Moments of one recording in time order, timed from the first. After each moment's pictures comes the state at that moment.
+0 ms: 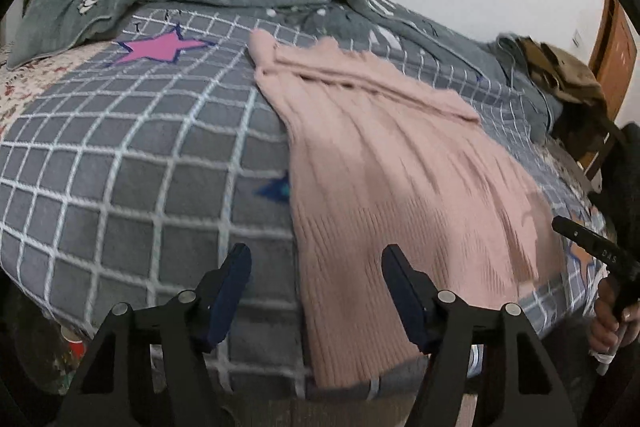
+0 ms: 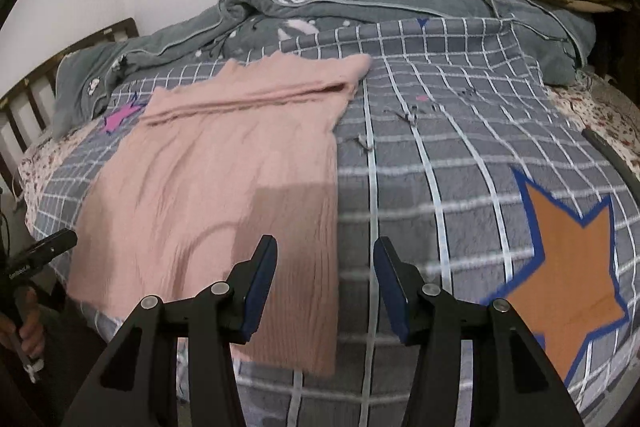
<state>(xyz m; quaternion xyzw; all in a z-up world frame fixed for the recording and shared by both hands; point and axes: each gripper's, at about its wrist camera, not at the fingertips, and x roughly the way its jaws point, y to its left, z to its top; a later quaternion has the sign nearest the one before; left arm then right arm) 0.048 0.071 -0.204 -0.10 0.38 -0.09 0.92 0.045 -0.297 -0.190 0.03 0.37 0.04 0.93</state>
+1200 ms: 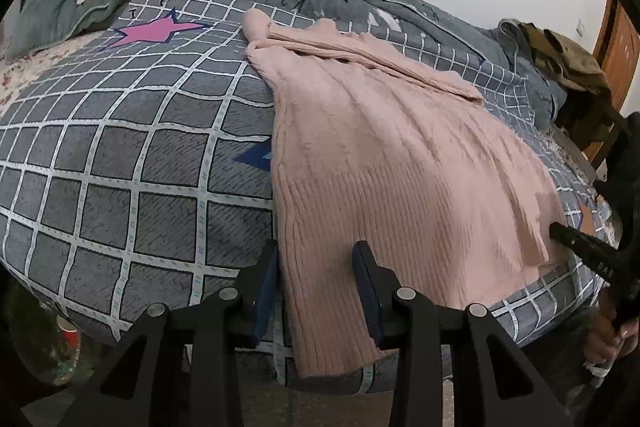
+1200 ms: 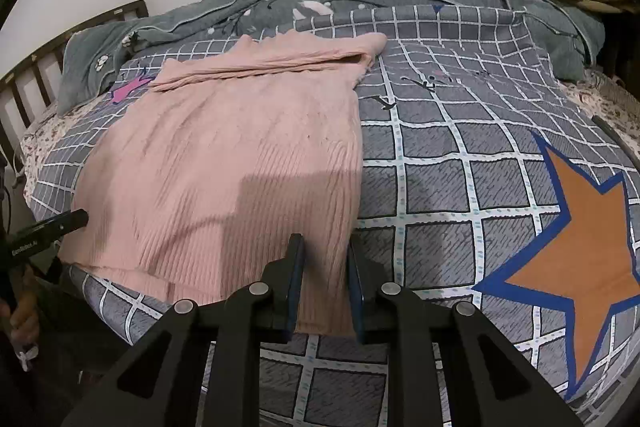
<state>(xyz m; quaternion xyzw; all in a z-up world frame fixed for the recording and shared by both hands) 0.046 0.057 -0.219 -0.09 0.39 -0.09 0.91 0.034 -0.284 -0.212 0.01 0.38 0.05 0.92</state>
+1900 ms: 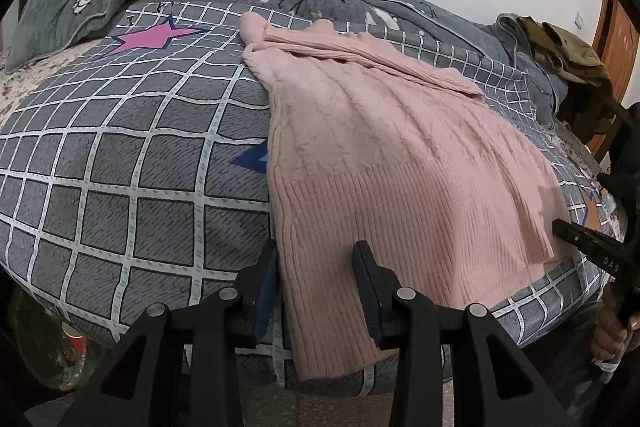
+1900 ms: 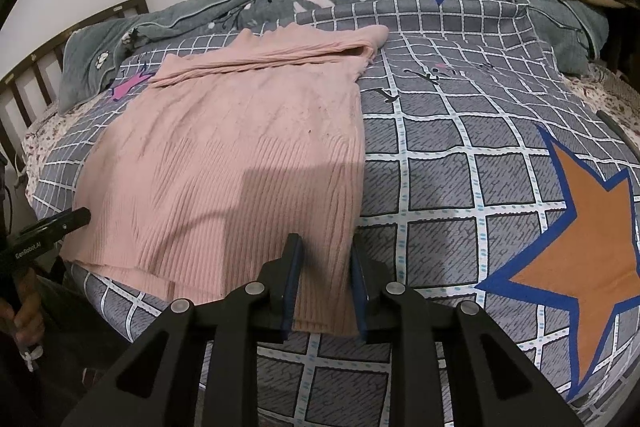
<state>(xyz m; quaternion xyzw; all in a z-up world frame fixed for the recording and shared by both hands) 0.048 0.054 -0.218 -0.08 0.39 -0.09 0.91 0.036 -0.285 -0.213 0.01 0.39 0.06 0.92</state>
